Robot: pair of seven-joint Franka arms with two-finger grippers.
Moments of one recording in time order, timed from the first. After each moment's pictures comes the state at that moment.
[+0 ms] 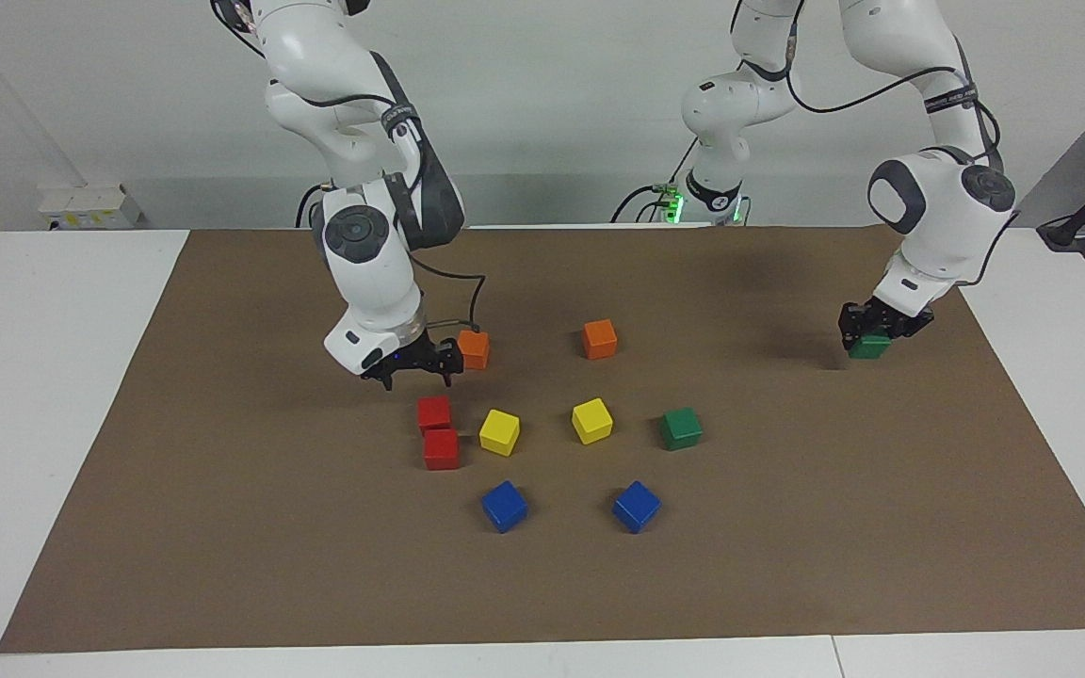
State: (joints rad) left arm 0.27 0.02 -0.08 -2.26 -0.01 2.30 0.33; right arm 0.20 0.29 0.10 -1.84 0.02 2.11 0.28
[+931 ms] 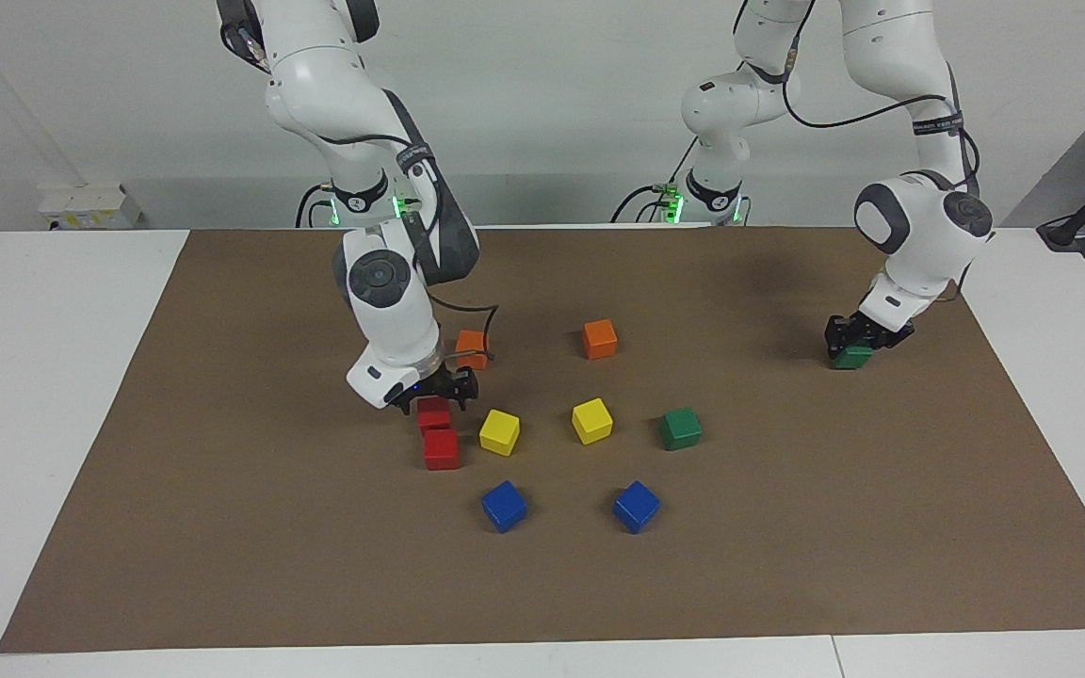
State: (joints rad) left arm 0.28 0.07 -0.08 -2.33 -0.04 2.41 0.34; right arm 0.22 0.41 0.10 -1.78 0.01 2.16 0.28
